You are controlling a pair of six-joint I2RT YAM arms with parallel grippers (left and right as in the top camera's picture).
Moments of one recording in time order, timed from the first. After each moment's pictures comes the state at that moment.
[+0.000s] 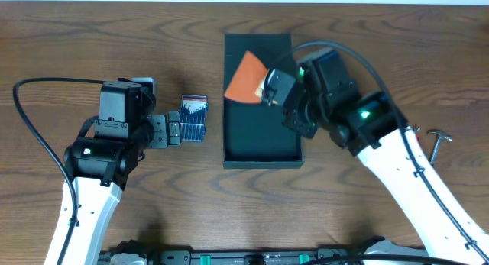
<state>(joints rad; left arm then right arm) -0.15 1.13 1.04 -0.86 -0.01 -0.14 0.52 1.44 1.48 -1.00 -0.04 -0.60</state>
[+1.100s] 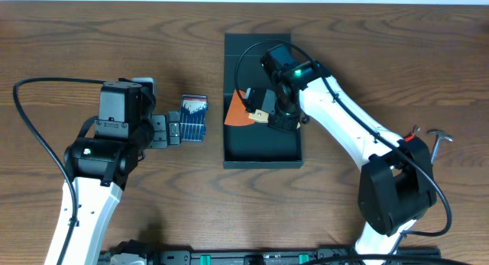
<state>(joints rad) -0.15 1.13 1.04 -0.86 -0.01 -0.14 0.49 1.91 1.51 -1.05 -0.03 -0.77</state>
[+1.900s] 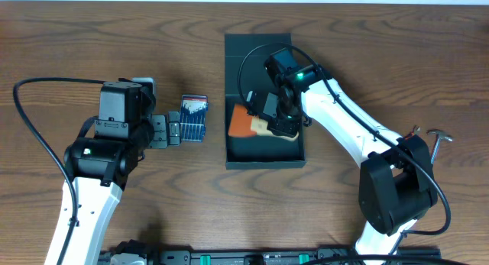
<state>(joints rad) -0.15 1.13 1.04 -0.86 -0.01 -0.14 0.48 1.91 1.46 -1.01 -0.09 -0.76</state>
